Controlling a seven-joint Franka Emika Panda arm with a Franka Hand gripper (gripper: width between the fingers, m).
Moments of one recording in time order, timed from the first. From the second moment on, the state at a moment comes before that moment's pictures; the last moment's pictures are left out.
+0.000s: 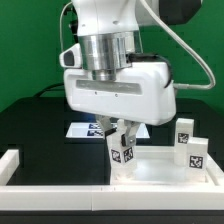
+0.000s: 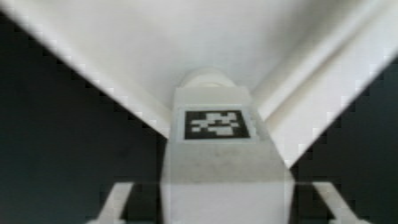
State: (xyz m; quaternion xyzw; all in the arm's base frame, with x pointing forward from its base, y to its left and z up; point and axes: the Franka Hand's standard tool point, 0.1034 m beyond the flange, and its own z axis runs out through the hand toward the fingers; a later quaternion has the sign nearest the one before) arm 0.624 -0.010 0.087 -0.86 0.50 0.00 0.06
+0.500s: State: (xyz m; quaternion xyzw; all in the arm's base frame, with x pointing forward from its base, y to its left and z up) arm 0.624 0.003 0.087 -0.67 0.74 0.02 0.08
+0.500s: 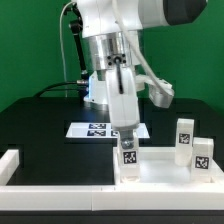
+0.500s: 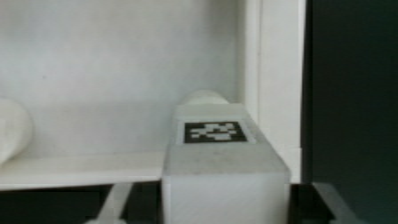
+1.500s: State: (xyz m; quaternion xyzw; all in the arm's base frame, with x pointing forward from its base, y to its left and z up) arm 0.628 0.004 0.083 -0.97 0.25 -0.03 0.03
